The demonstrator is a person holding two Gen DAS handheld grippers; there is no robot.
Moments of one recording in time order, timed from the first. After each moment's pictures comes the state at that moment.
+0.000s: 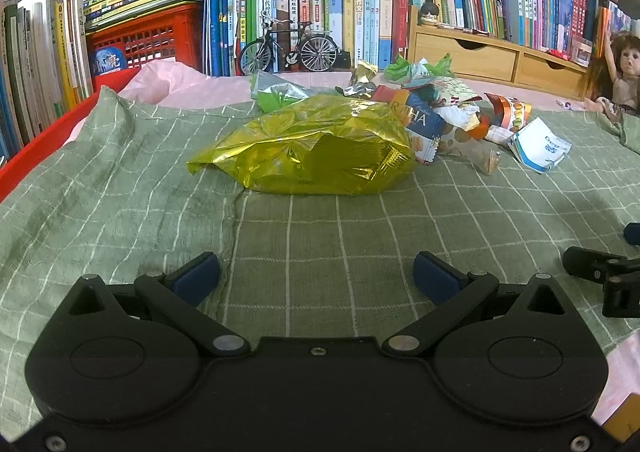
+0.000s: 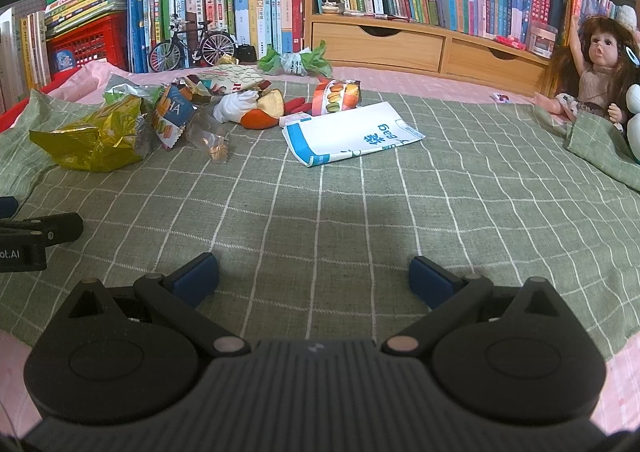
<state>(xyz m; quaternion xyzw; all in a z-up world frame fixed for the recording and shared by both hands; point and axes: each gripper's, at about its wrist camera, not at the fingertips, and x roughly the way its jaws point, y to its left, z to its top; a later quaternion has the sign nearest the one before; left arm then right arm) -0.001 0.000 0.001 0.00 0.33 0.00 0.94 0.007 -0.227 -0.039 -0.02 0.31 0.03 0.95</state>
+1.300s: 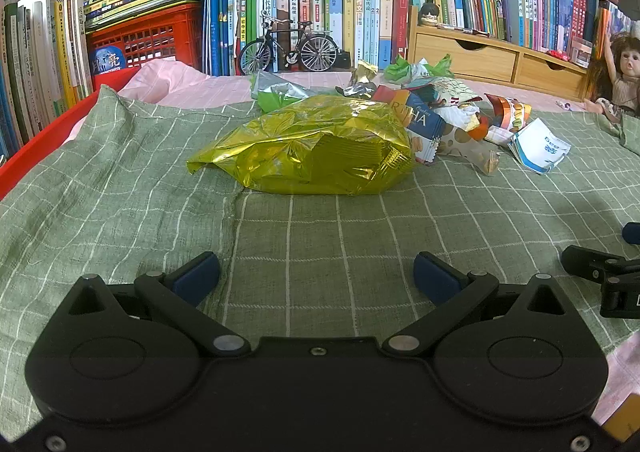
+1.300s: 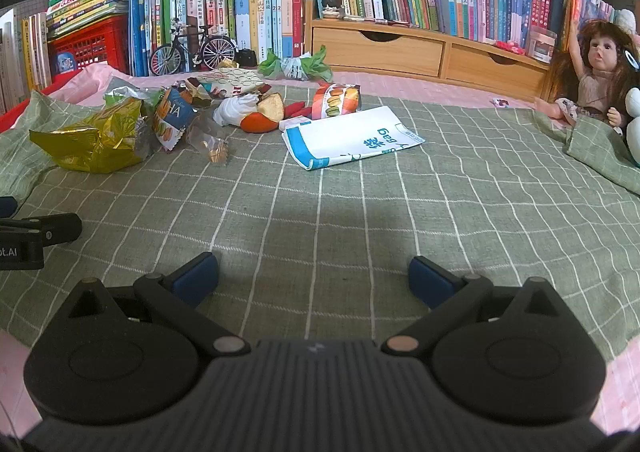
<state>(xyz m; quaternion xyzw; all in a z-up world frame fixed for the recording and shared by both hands) -0.001 0.000 0.001 0.00 0.33 0.00 0.94 0.008 -0.227 -0.039 -0.02 0.30 0.03 0.95</state>
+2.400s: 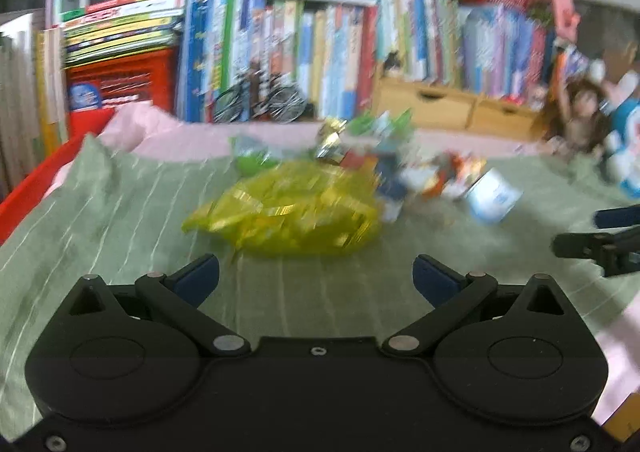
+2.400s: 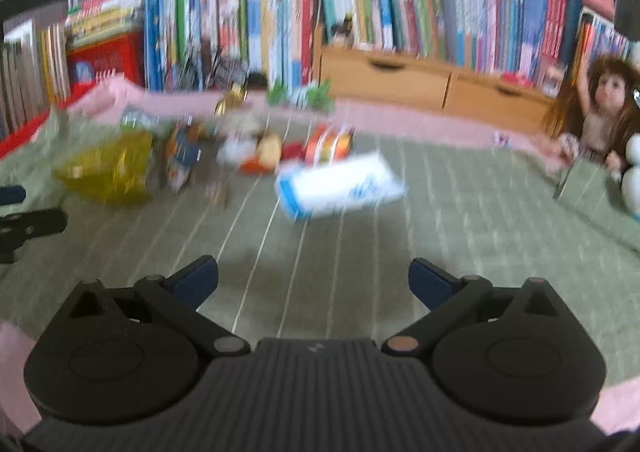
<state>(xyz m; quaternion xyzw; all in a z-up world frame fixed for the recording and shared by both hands) -0.010 0.028 0.051 -0.03 0.27 -0.09 0.96 0.013 -0.253 0.018 -0.04 0.29 0.06 0.95</state>
